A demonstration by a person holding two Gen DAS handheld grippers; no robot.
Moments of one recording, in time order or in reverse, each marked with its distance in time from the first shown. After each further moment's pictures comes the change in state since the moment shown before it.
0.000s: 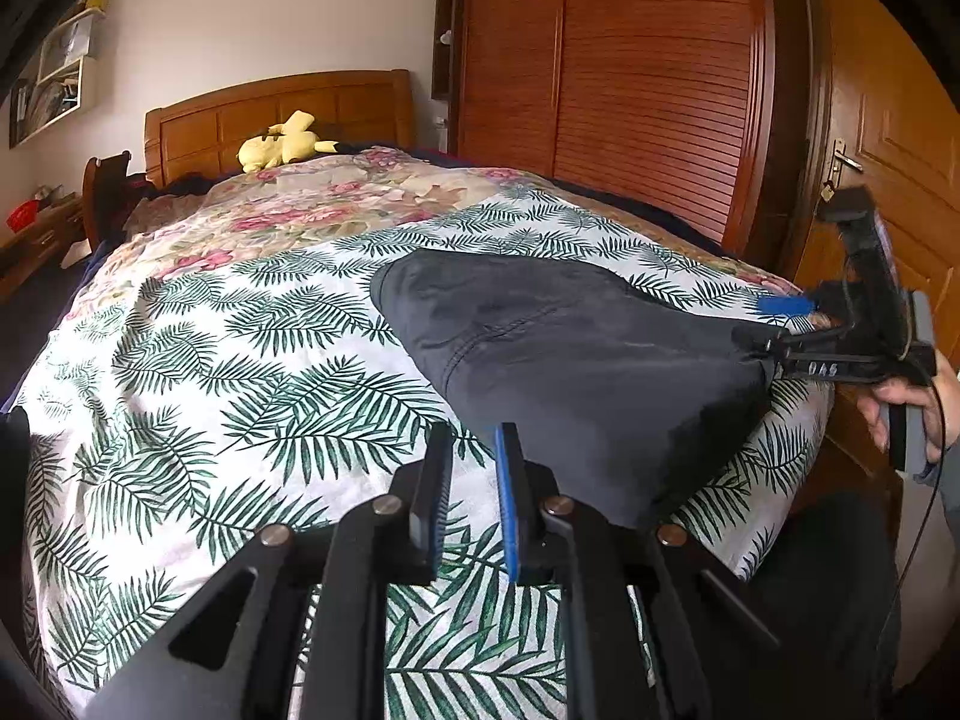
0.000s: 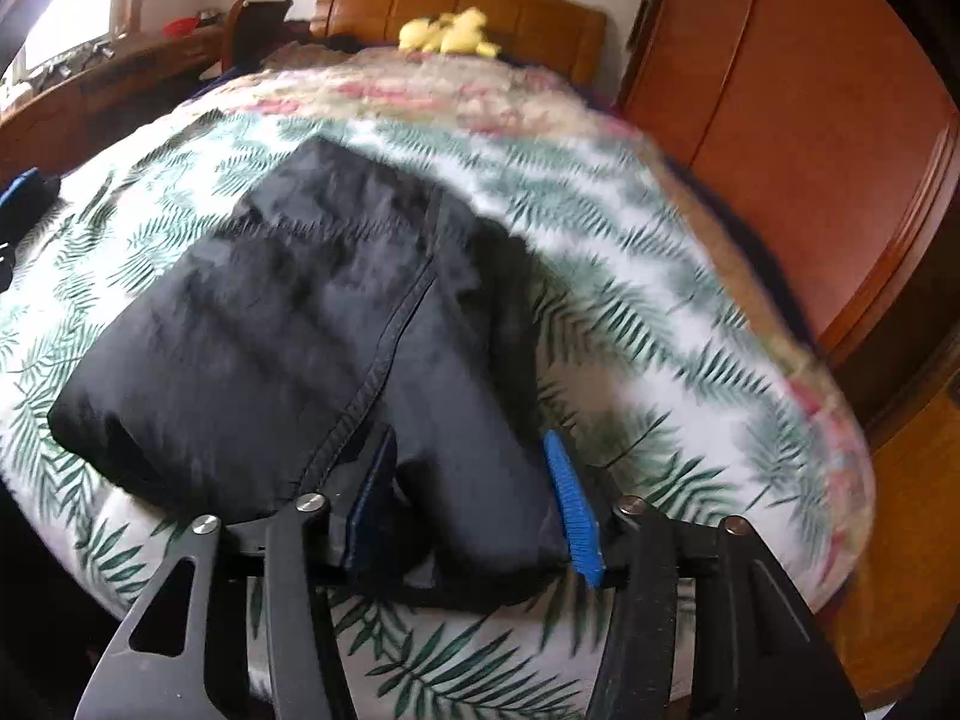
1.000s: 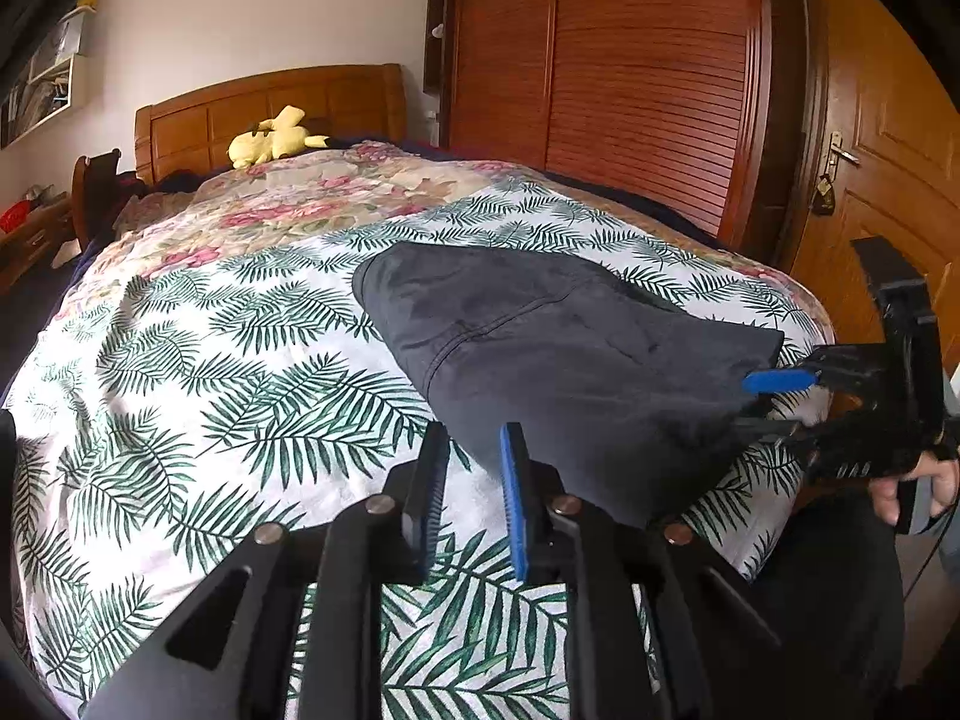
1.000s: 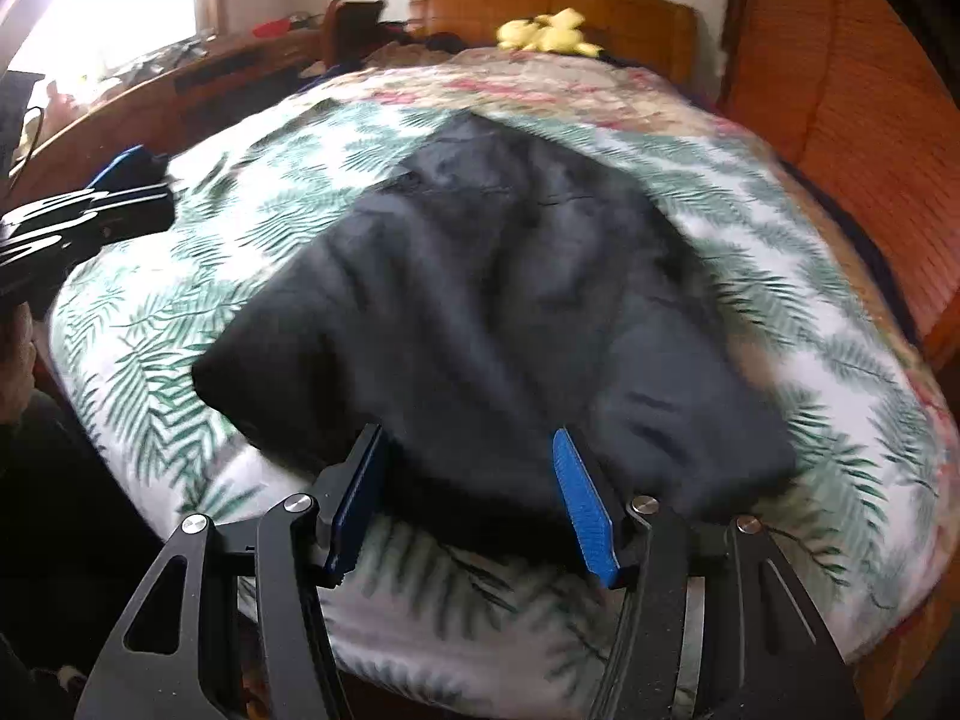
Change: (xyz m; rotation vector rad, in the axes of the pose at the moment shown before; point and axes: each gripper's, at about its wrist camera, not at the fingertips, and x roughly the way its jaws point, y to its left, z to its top) left arm 0.014 -0.008 0.000 0.008 0.009 -0.016; right arm 0.004 0.049 -0.026 -0.024 0.005 0.261
